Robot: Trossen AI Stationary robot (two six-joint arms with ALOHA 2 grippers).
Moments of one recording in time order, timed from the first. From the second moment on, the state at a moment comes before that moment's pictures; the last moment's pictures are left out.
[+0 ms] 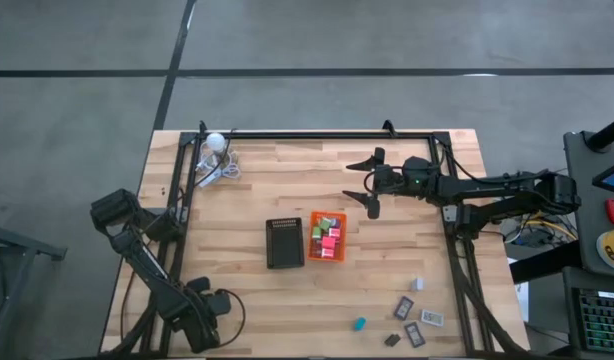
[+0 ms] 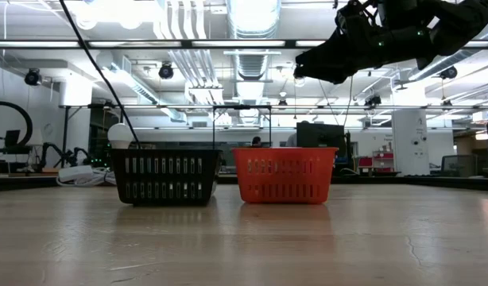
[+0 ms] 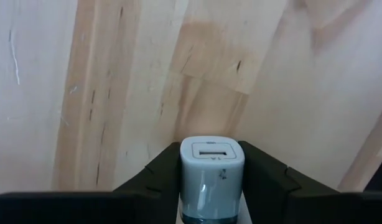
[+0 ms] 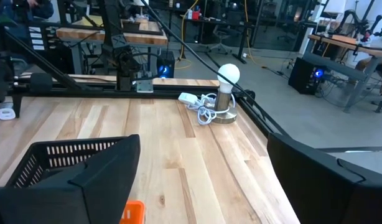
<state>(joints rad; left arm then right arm) -1.01 1.72 0.95 -0.71 0.02 -1.32 -0.25 1.15 0.48 0.55 -0.07 -0.09</state>
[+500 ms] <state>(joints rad) -0.93 1.62 1.05 -0.81 -0.21 -1.32 -0.25 1.15 0.48 0.55 -0.07 -0.09</state>
